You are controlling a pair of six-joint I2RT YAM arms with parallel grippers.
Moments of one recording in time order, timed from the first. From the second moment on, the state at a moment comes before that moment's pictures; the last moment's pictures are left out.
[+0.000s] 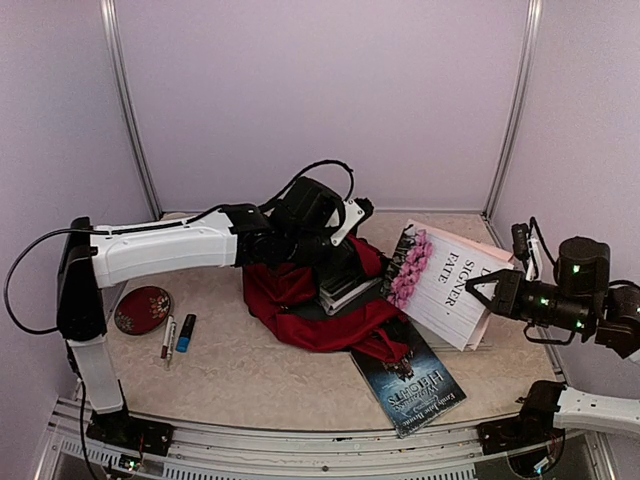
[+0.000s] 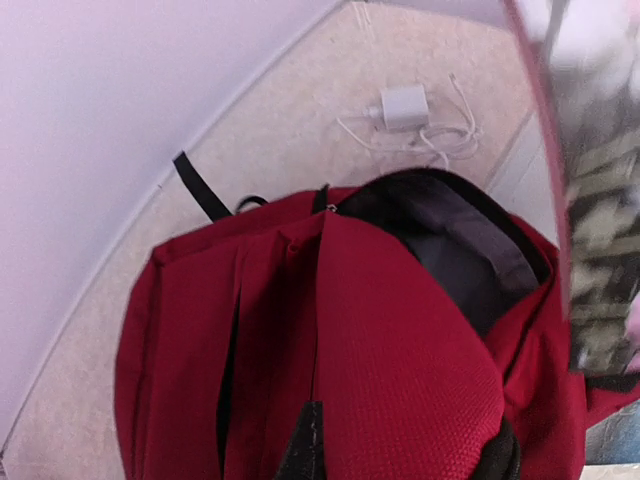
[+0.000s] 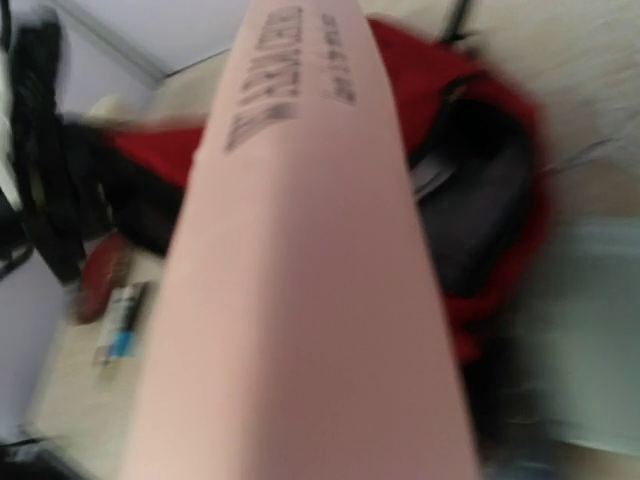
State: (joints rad) left arm -1.01 1.89 1.64 -0.40 -0.28 0.17; right arm 0.83 0.54 0.80 -0.68 0.14 0.76
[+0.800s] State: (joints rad) left arm -1.03 1.88 1.75 -0.40 -0.27 0.23; right arm 0.76 0.82 0.44 0.05 -0.39 1.07
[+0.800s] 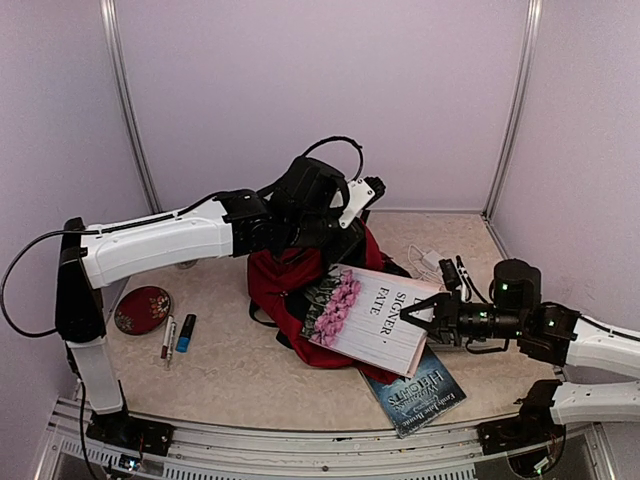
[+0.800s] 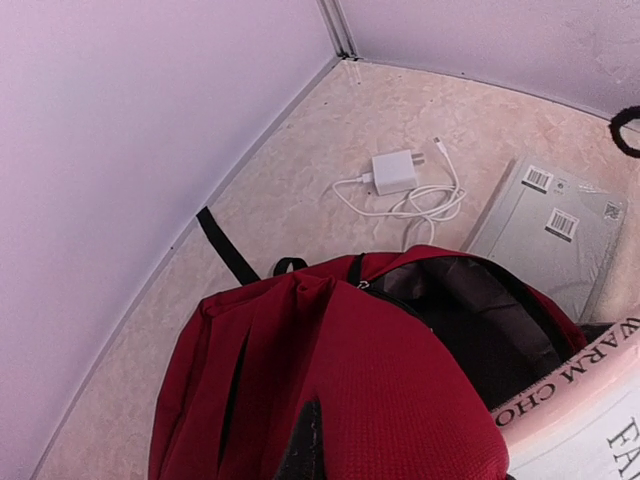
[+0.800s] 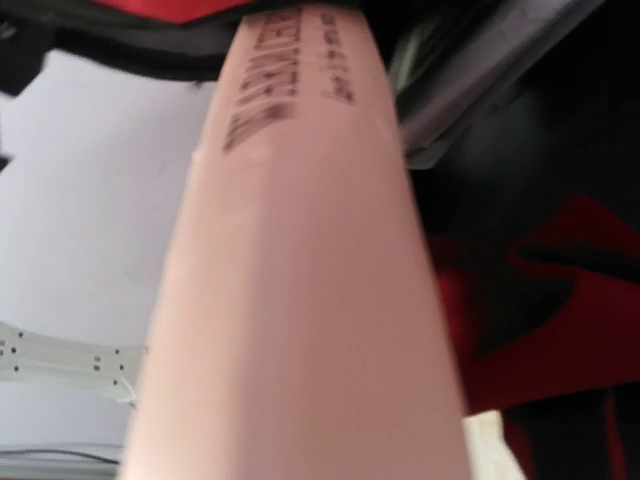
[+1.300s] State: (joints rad) left arm -1.09 1.85 1.66 -0.39 -0.15 0.28; right arm 0.59 1.13 0.42 0.44 -0.21 1.26
